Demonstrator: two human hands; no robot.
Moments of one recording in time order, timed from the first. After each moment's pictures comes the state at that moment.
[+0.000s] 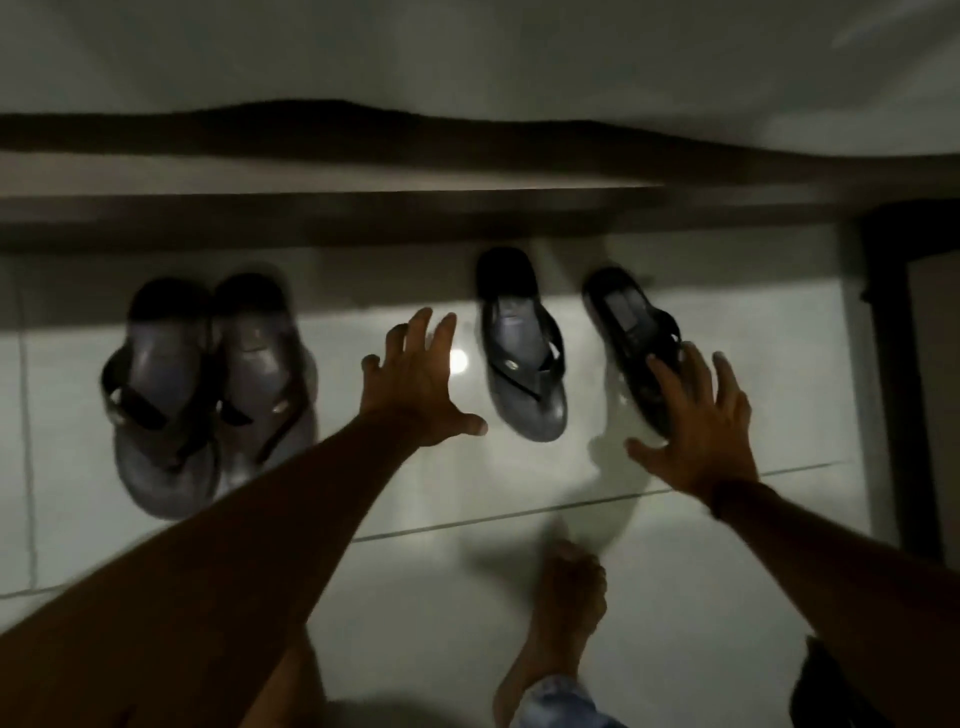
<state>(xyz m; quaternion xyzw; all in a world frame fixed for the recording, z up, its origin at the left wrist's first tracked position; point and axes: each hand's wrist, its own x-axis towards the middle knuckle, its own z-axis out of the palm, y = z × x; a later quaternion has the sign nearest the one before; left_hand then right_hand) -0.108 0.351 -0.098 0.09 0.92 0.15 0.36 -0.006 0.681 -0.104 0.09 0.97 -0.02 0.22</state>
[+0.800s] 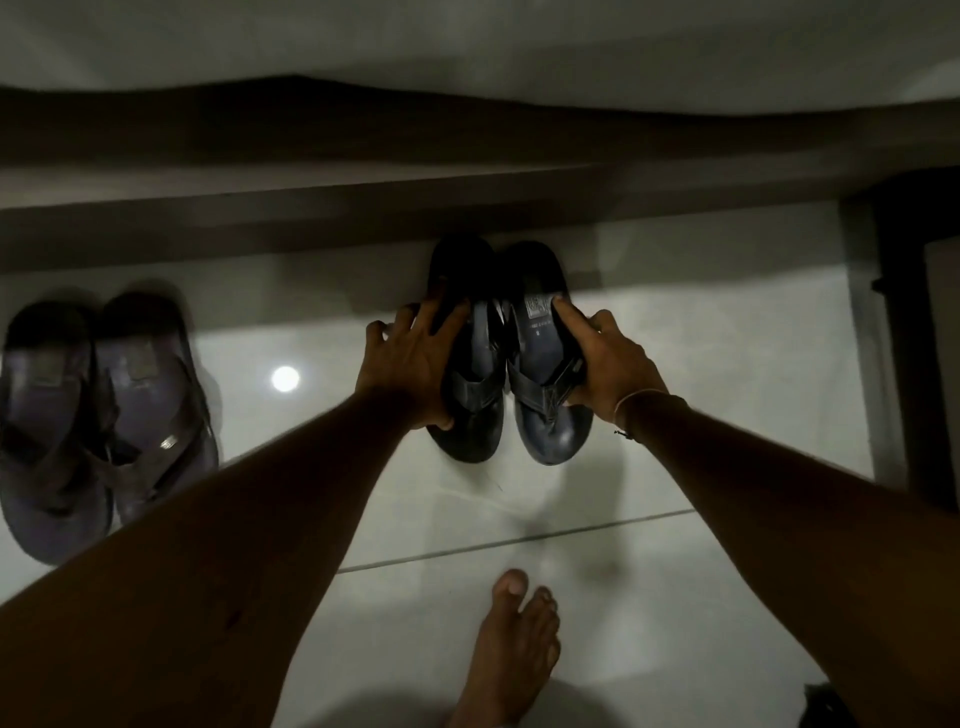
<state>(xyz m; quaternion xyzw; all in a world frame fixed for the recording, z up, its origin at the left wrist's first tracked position) -0.147 0.454 -0.155 0.18 0.93 0.08 0.32 -0.108 0.704 -0.165 0.06 0.94 -0.17 0.29</state>
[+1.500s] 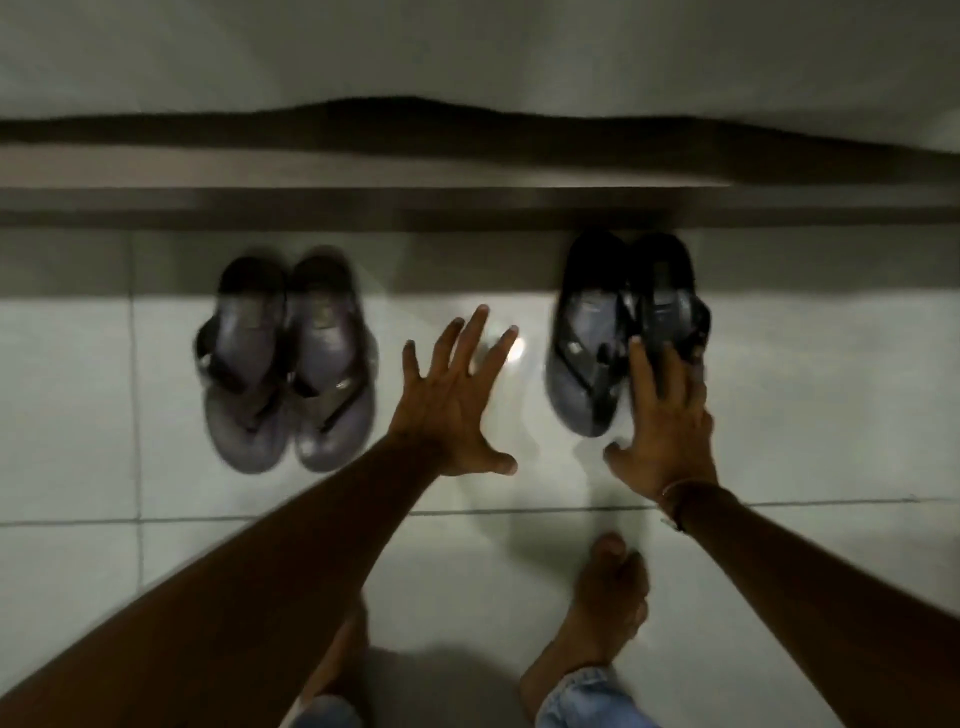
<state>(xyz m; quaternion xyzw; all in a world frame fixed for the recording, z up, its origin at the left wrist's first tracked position) -0.076 0.322 -0.103 0.16 0.92 0.13 0.33 -0.026 0.580 -0.115 0.08 0.96 -0.13 0.23</state>
